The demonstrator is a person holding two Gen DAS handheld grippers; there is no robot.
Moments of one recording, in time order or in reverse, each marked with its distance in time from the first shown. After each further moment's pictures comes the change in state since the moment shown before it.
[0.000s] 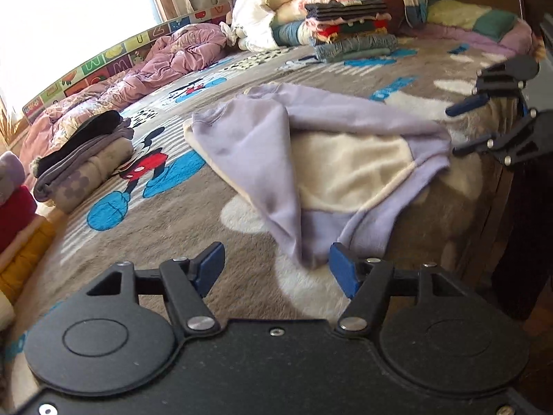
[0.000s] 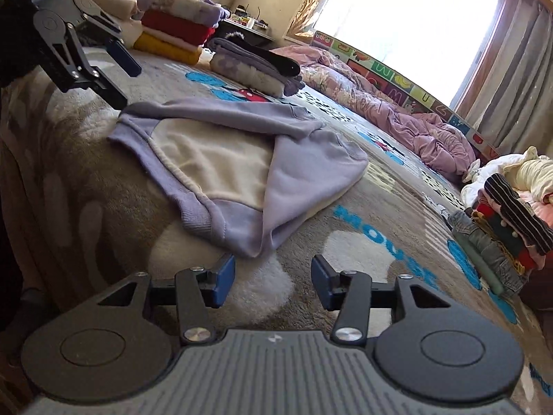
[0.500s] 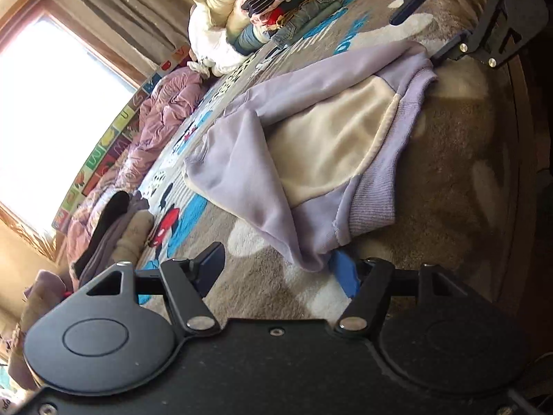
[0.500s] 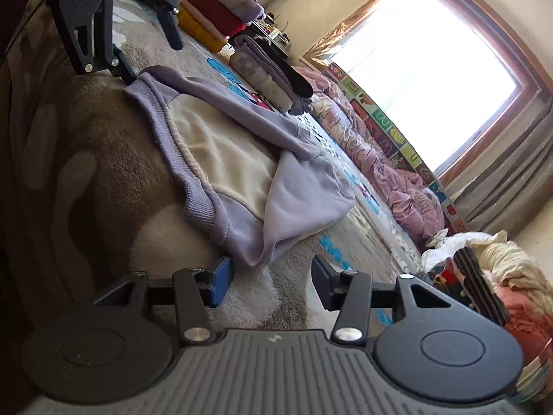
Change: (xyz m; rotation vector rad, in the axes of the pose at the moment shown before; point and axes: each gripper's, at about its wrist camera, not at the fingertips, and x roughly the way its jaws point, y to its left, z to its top) left arm 0.027 -0.040 -0.013 0.444 -0.053 0.190; right arm 0.012 0.033 -0.010 -0.321 -0.076 -0.153
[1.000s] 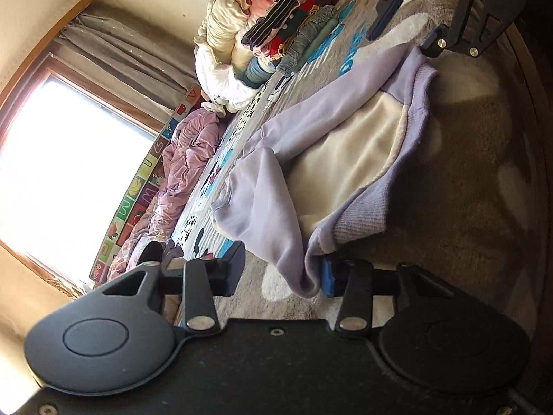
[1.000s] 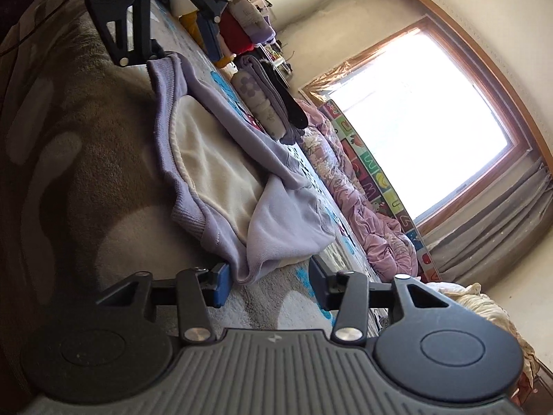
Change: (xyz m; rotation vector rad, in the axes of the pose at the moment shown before) left arm -0.001 -0.002 0.008 0.127 -0.092 0.109; right arm 0.009 -0.003 -0.005 -0.135 -0.111 -0.049
